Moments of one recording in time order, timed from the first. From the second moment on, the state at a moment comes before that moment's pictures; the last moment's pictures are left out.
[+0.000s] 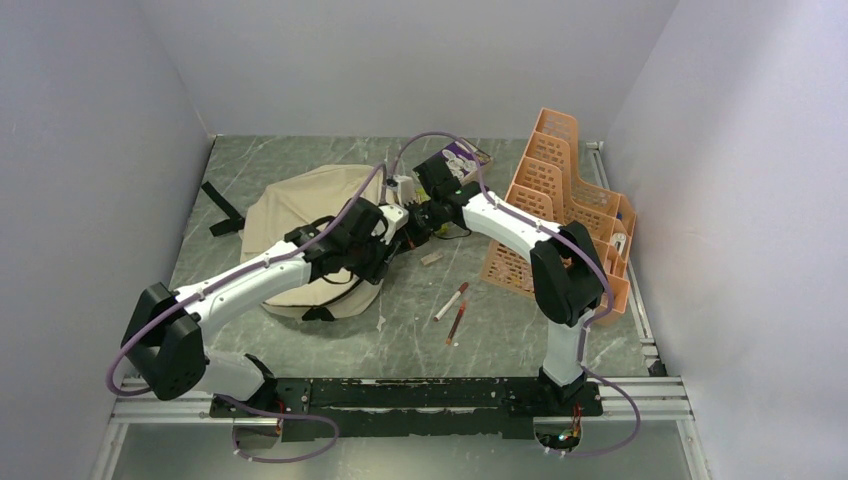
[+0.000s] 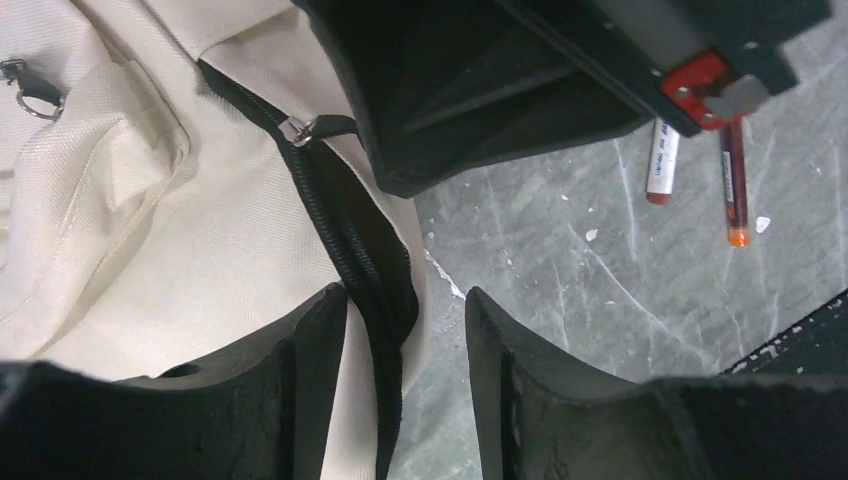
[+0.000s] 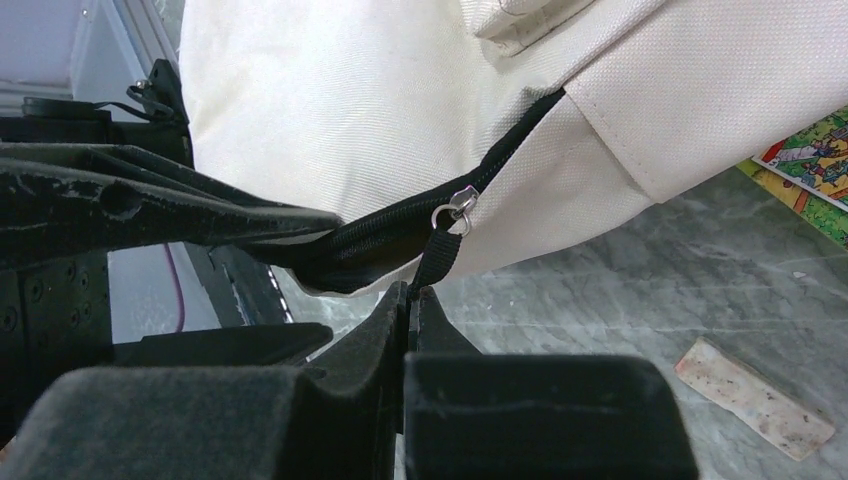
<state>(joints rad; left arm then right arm) -0.76 1.39 1.03 -0.54 -0.01 -0.09 0.62 1.90 1.46 -0.50 -0.70 0.10</state>
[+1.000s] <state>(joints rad) -0.78 1.34 0.93 -0.53 -0.04 -0.15 0.62 2.04 1.58 -0.52 -0.58 0.14</state>
